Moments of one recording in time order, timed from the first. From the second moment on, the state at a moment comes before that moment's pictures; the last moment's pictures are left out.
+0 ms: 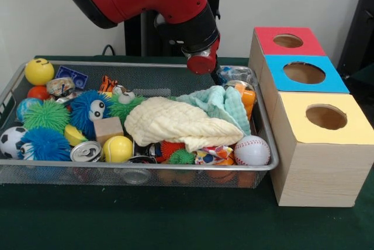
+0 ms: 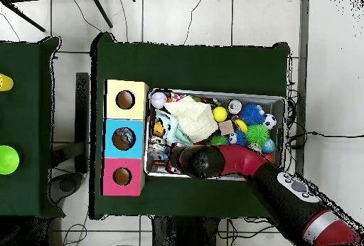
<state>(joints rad) -0.85 -0.43 0.68 1.95 -0.47 0.54 0.46</state>
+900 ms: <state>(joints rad) -0.89 -0.47 0.76 1.95 -0.40 0.63 0.46</state>
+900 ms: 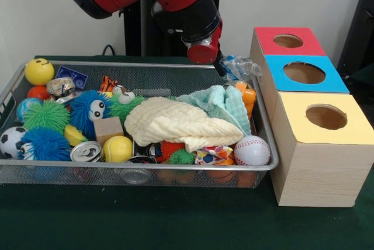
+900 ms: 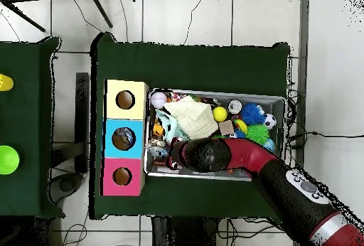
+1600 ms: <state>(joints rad) -0.89 -0.54 0.81 1.96 -0.33 0.63 0.46</state>
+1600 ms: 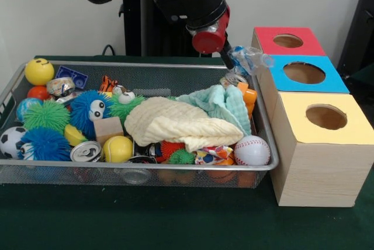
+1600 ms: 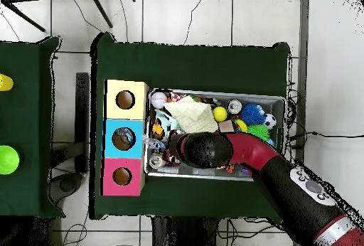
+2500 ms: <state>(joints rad) -0.80 -0.60 0.82 1.96 -0.28 0.61 0.46</state>
